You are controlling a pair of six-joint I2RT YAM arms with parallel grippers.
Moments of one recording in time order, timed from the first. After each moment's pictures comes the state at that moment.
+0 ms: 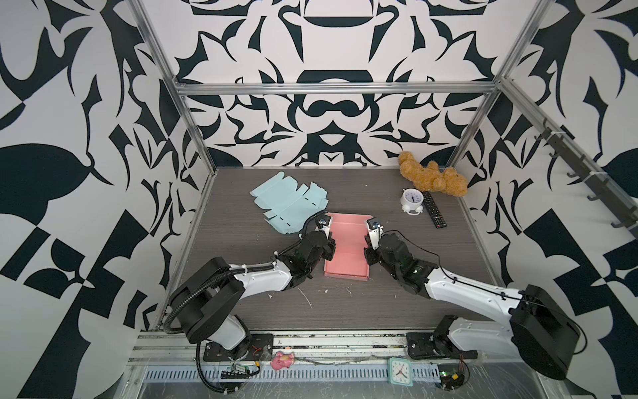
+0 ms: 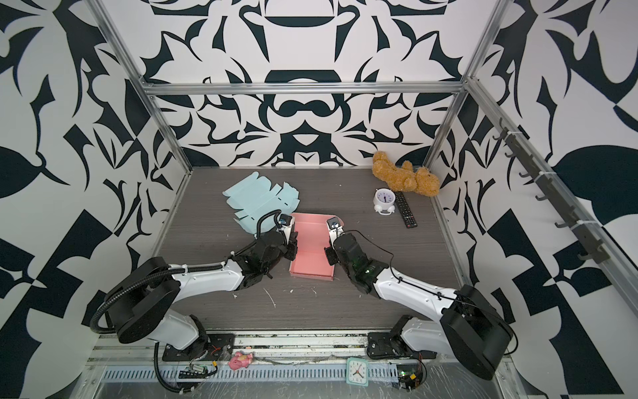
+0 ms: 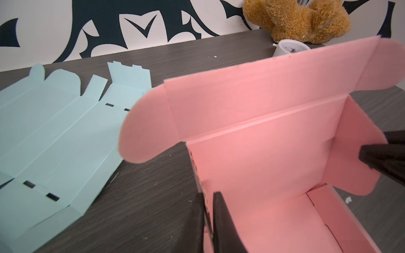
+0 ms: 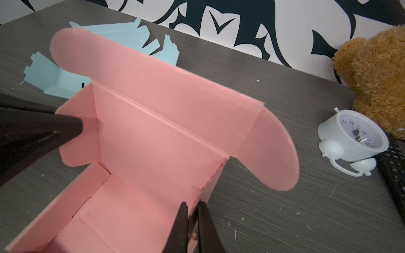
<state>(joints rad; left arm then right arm) -0.90 1.53 0.64 0.47 -0.34 -0.23 0.76 1.21 0.53 0.15 0.33 0.13</state>
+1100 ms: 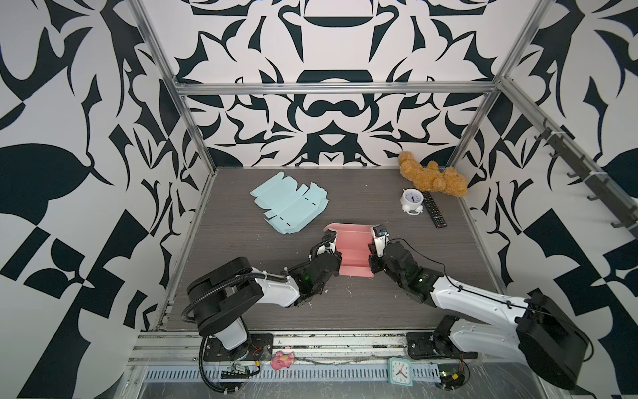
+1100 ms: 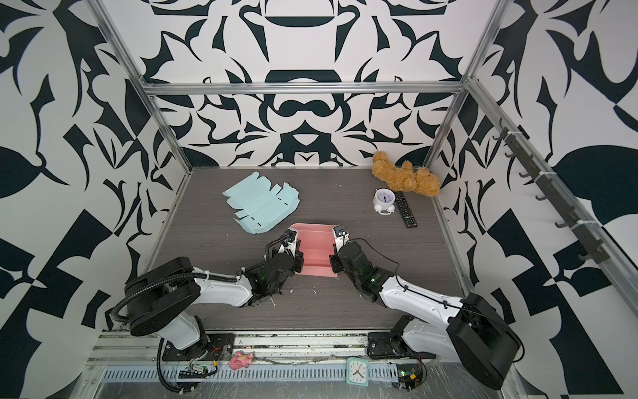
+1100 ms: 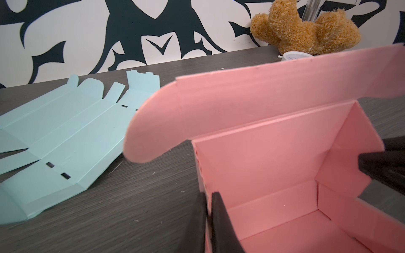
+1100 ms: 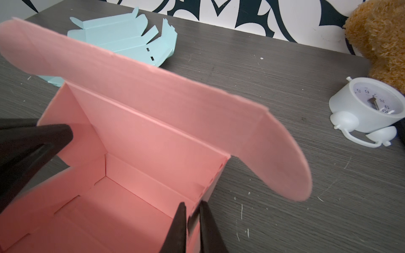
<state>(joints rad) -1.08 1.63 0.56 0.70 -0.65 -0.25 0.76 1.14 0.43 0.16 0.30 0.22</state>
